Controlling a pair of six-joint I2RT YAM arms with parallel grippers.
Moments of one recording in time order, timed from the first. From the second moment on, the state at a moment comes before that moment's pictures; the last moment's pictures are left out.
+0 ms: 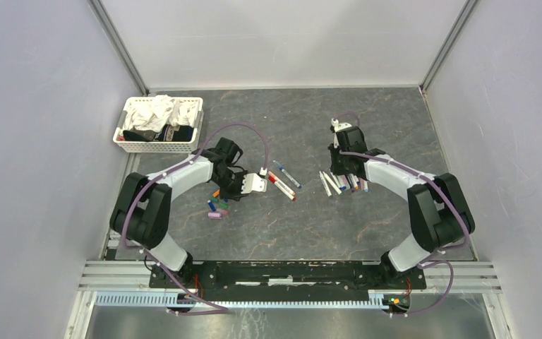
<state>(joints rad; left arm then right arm) -0.42 1.60 0.96 -0.72 0.43 1.24 0.38 1.57 0.91 -0.24 0.06 0.18</state>
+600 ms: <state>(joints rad) -0.42 1.59 0.95 -0.74 0.40 1.17 0.37 1.69 0.95 -0.19 0.19 0.12</state>
